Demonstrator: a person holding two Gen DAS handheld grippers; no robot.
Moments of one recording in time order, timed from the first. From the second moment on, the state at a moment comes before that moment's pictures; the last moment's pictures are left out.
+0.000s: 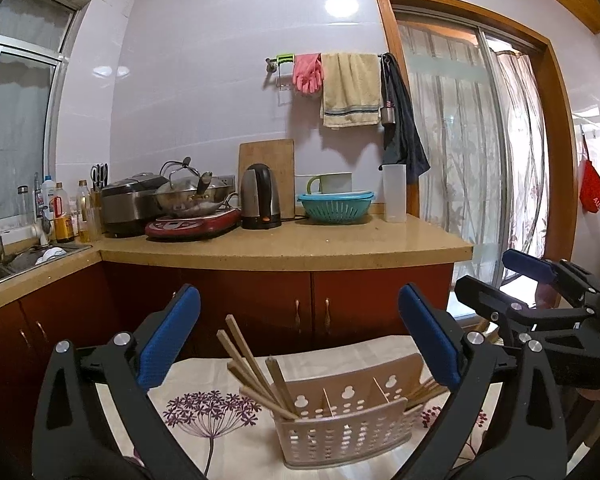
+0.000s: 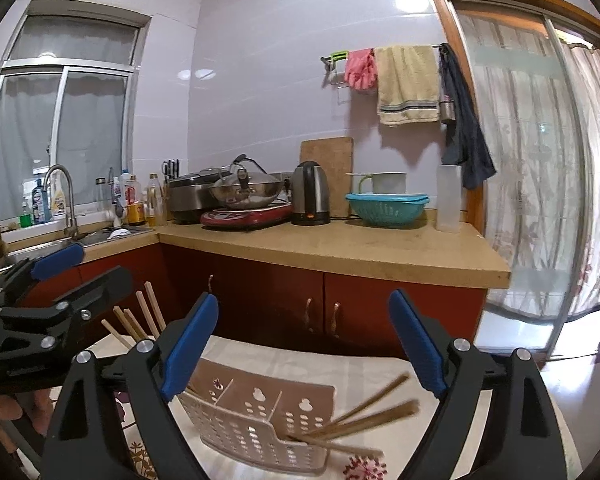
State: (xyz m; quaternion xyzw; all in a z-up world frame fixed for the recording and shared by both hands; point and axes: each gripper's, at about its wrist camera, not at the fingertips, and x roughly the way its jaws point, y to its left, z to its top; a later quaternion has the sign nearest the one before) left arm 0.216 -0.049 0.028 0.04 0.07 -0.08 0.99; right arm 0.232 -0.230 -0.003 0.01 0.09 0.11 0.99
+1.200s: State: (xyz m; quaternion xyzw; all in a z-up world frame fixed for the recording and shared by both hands) left arm -0.005 -0.031 0.001 0.00 0.12 -0.03 0.99; right arm 0.040 -0.227 -0.027 0.02 0.15 0.07 0.99
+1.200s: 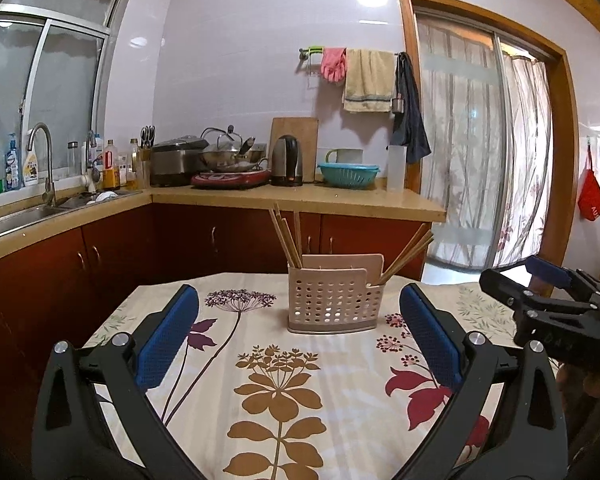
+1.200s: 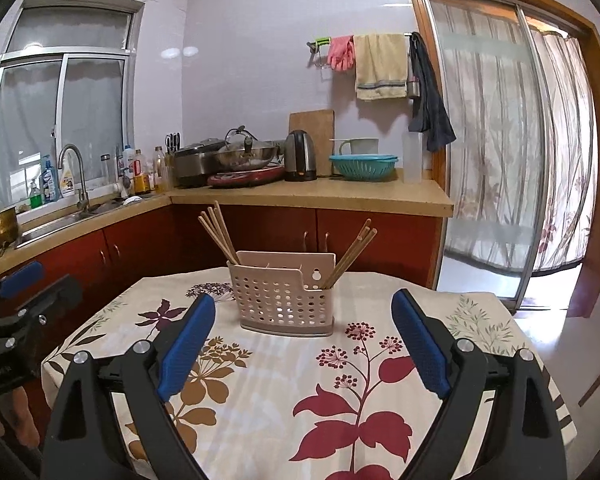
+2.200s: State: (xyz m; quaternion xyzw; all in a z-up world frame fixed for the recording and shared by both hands) left arm -0.022 -0.035 0.007 0.00 0.10 -0.03 0.99; right arm 0.030 -0.230 -0.021 0.02 0.14 0.08 0.99
